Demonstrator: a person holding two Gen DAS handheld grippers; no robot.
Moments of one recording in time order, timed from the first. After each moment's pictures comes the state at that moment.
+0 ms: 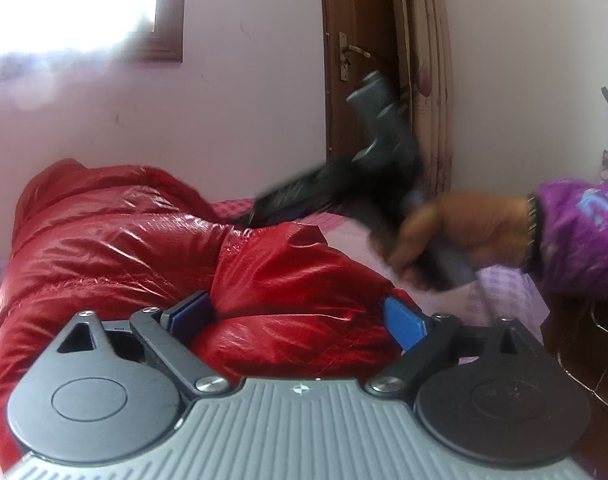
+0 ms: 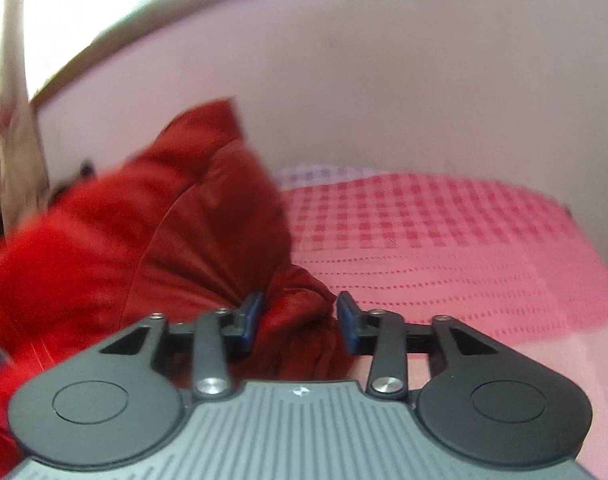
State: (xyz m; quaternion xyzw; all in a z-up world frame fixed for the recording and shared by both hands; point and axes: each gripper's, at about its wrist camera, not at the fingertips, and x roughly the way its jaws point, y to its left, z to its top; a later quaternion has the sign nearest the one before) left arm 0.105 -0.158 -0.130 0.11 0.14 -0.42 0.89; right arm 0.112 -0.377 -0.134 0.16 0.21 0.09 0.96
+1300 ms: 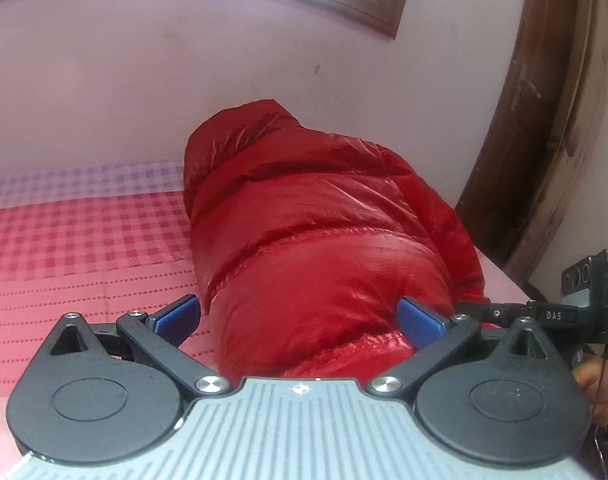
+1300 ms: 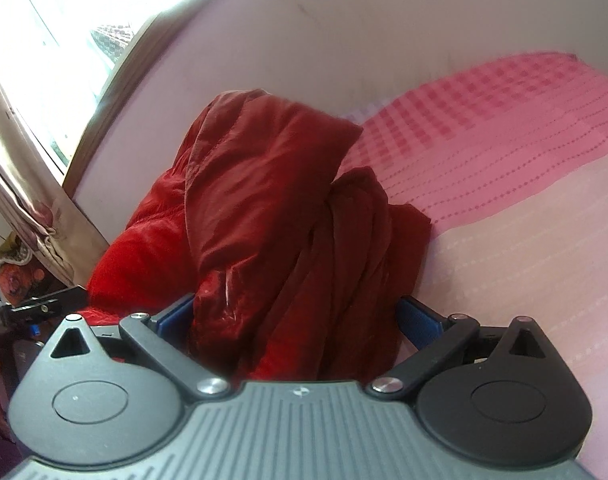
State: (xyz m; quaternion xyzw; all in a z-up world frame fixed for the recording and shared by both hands) left arm 0.212 -0.055 -0.090 -0.02 0.28 -0.26 0.92; right arm 0.086 -0.363 -0.181 0.33 0.23 0.16 0.90
